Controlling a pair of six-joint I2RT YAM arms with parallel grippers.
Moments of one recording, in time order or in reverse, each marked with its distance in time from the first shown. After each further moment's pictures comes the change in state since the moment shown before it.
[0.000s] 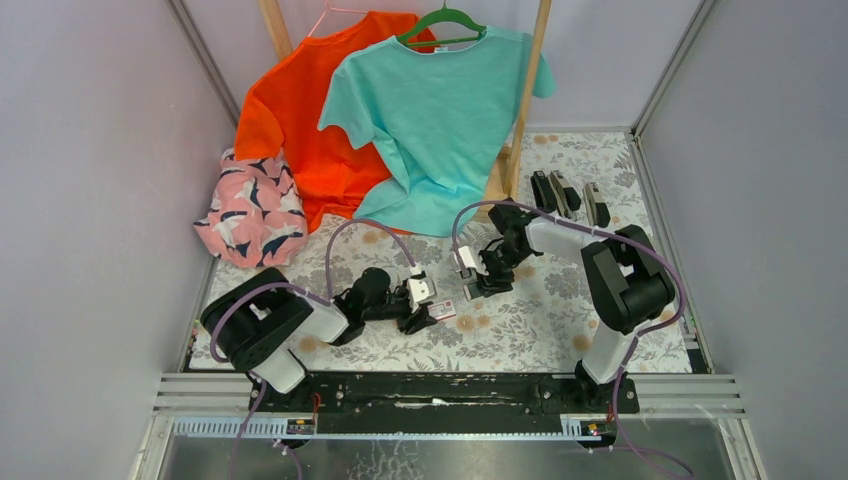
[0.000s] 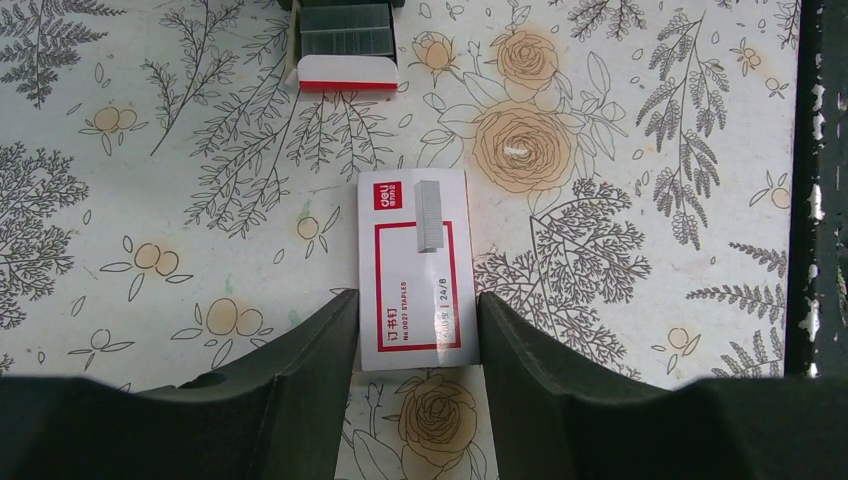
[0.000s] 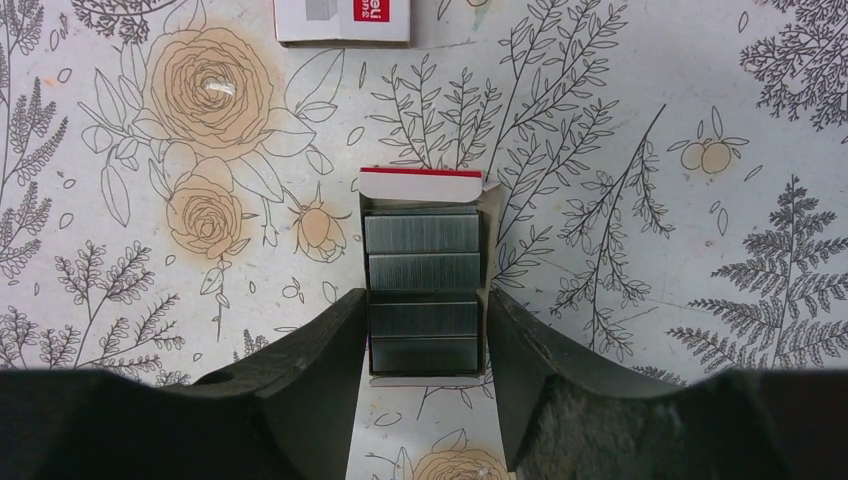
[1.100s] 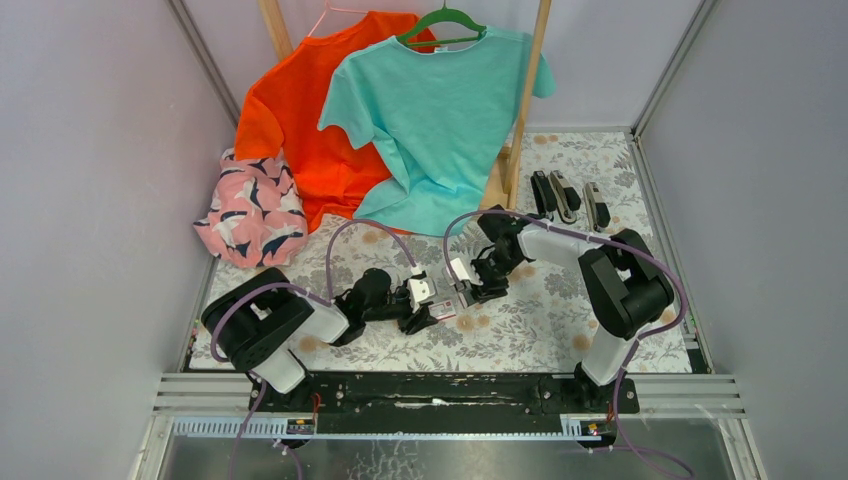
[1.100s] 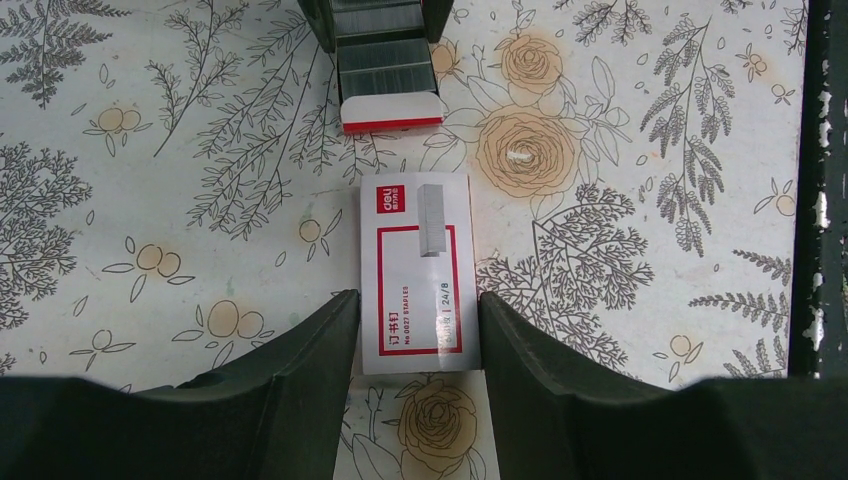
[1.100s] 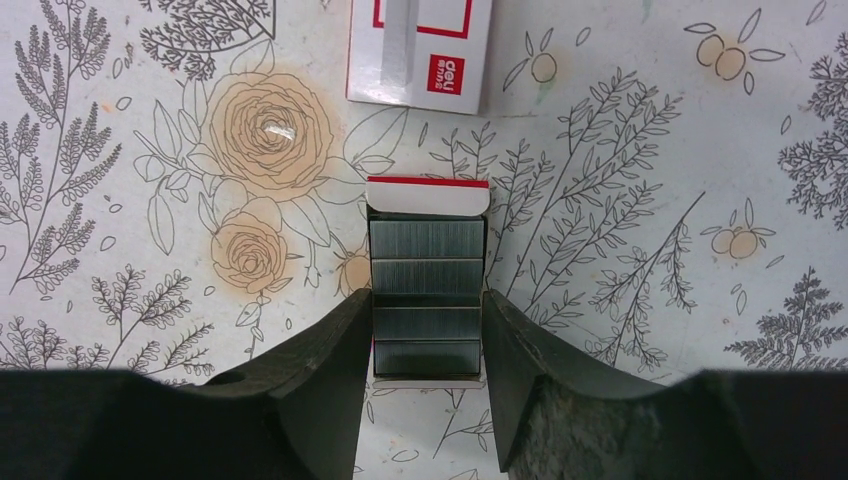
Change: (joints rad) left arm -0.011 0.003 0.000 0.008 -0.025 -0.009; right arm 0.079 -0.024 -0.020 -0.004 0.030 -0.027
